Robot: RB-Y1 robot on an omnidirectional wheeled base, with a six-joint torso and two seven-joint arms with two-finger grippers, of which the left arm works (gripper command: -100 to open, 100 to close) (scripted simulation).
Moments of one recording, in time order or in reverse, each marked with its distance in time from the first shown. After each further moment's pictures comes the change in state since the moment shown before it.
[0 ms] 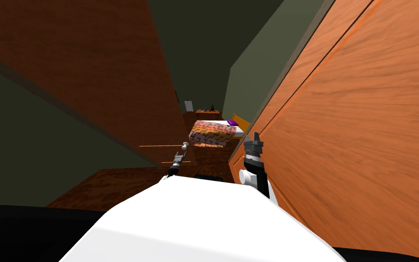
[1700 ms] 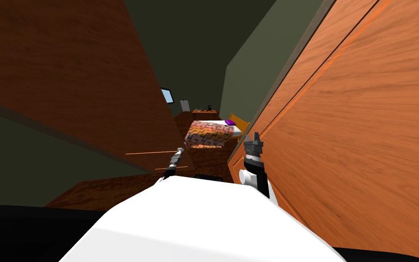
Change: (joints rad) arm 0.002 0.049 0.012 0.050 0.064 -0.033 0.135
